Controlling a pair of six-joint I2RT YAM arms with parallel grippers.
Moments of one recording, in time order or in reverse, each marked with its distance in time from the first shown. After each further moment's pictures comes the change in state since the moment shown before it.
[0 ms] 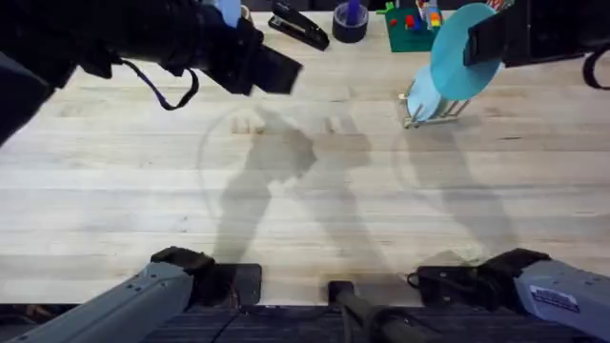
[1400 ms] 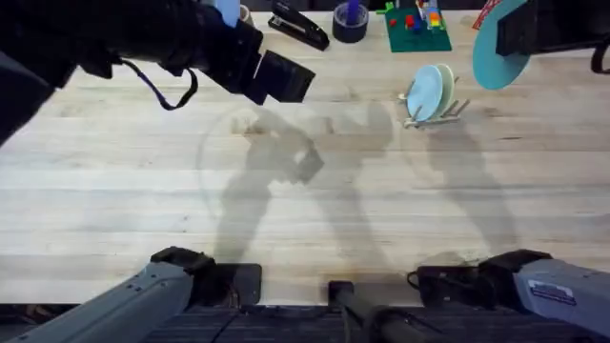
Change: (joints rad) left arm 0.000 0.000 0.000 0.000 -0.014 -0.004; right arm -0.090 0.055 0.002 0.009 0.192 -0.007
